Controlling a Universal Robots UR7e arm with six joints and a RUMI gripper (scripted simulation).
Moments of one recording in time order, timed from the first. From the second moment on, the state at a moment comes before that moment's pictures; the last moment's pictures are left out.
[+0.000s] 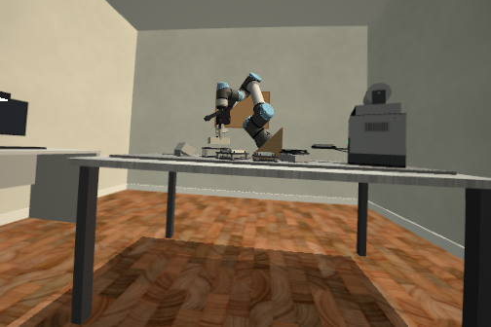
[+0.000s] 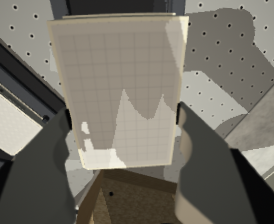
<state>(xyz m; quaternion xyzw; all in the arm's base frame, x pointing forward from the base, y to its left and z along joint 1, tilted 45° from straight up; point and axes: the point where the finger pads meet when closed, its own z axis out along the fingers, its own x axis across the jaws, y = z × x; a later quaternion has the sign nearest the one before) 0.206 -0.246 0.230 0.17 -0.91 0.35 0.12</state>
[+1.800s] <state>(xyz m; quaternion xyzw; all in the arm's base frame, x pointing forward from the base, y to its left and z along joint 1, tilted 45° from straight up) 0.213 -0.244 0.253 0.17 -0.91 0.36 0.12</state>
